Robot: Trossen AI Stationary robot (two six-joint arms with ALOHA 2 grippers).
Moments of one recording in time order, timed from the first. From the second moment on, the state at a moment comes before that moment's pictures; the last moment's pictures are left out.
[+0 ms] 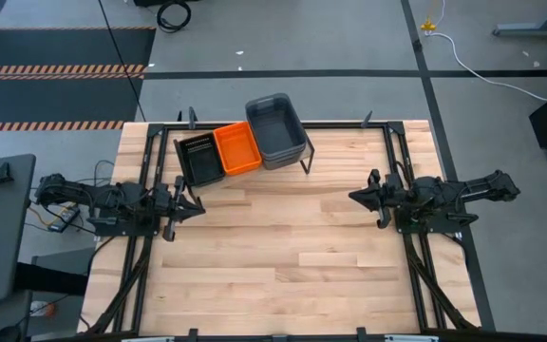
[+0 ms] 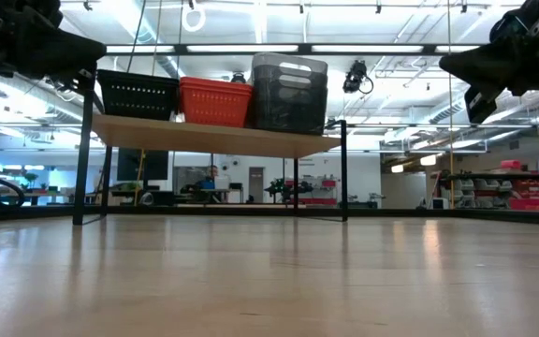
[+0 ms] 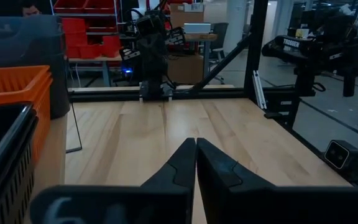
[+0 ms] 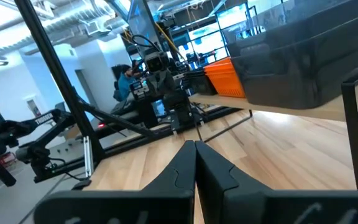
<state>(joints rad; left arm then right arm) -0.21 0.14 0.12 0.01 -0.14 -0.01 0.17 0.09 0.01 0.19 0.24 0.31</state>
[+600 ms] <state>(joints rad) -0.21 0.14 0.12 0.01 -0.14 -0.01 0.17 0.09 0.01 0.19 0.24 0.31</state>
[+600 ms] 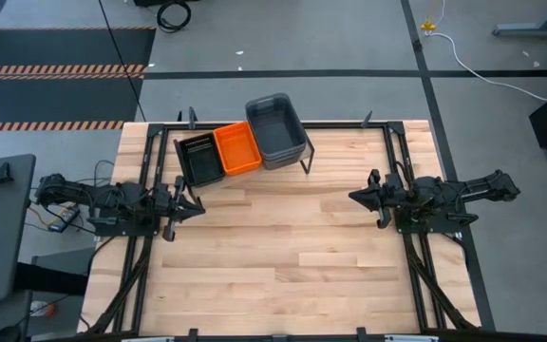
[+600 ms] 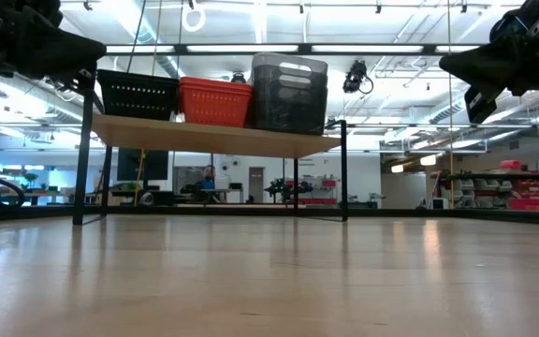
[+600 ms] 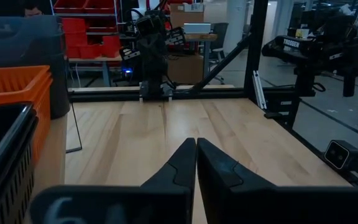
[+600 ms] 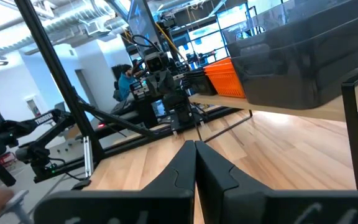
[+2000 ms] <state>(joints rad) -0.21 0.14 0.12 0.01 -0.14 -0.01 0.17 0.09 0.01 0.19 0.24 0.31</state>
